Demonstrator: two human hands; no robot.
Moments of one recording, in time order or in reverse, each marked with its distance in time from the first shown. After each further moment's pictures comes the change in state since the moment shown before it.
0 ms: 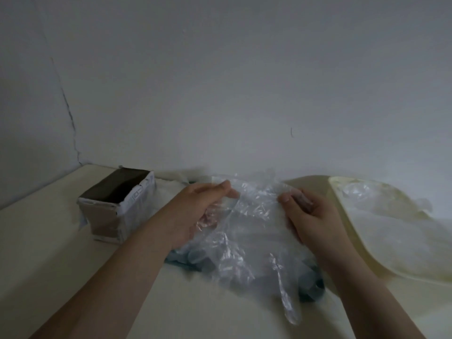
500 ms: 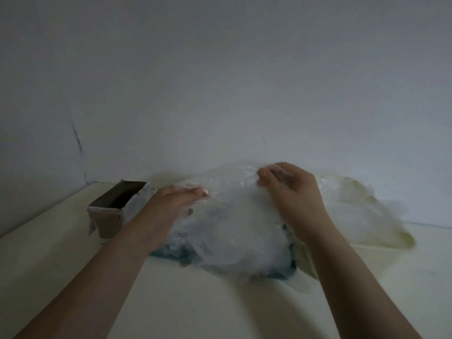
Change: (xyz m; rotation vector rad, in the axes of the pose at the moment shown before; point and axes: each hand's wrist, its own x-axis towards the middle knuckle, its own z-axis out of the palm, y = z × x) left_hand -0.046 0.015 0.006 -0.010 0.096 0.161; right_hand -0.021 -0.063 -0.034 0.059 0.113 -0.176
